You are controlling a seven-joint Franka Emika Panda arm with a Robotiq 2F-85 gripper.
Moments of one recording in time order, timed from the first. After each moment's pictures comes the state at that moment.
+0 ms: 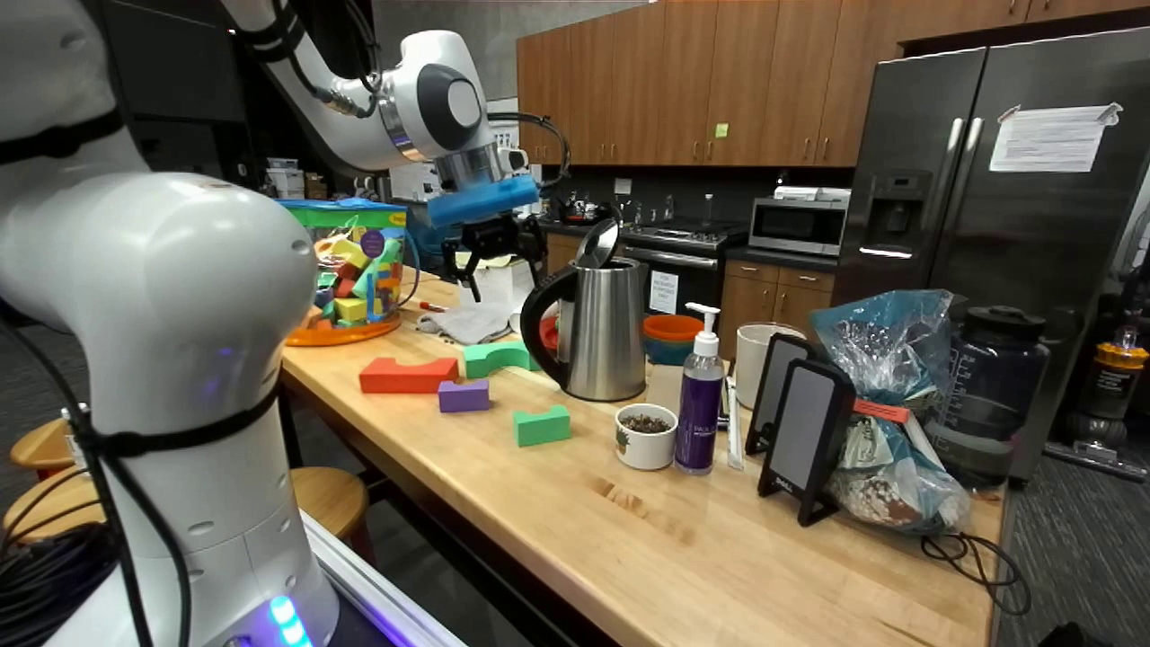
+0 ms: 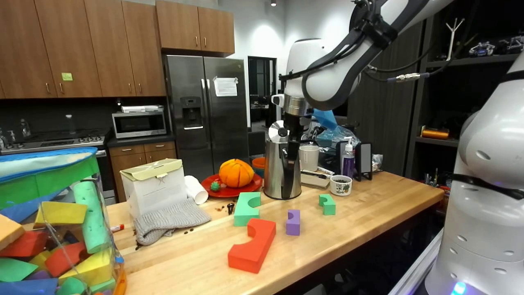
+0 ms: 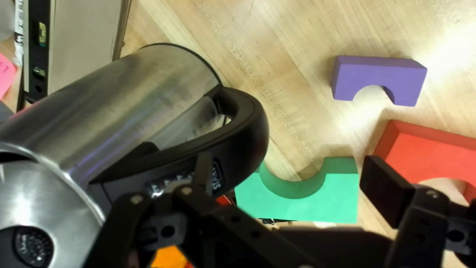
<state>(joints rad) 0.17 -0.40 0.04 -2.72 -0.21 2.56 -0.38</state>
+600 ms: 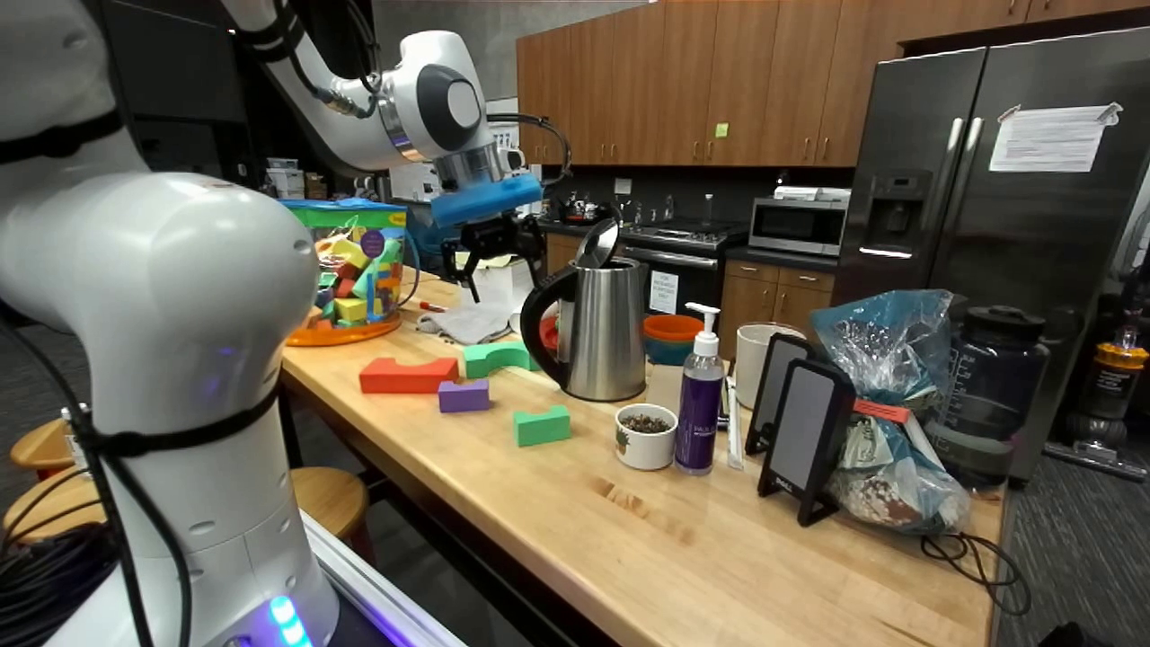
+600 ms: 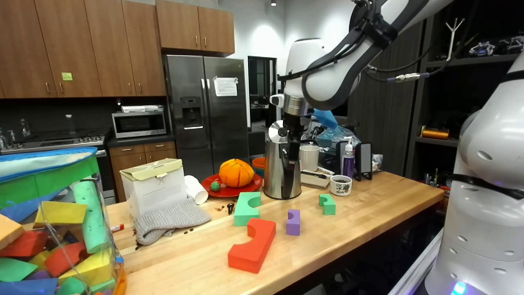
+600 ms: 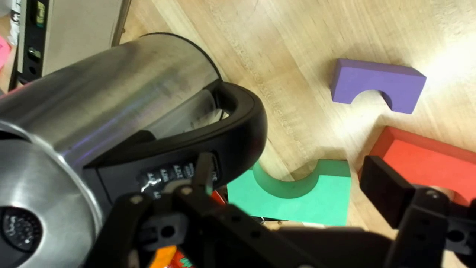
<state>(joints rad) 0.18 -0.40 0.03 -2.72 -0.21 2.57 -0.45</state>
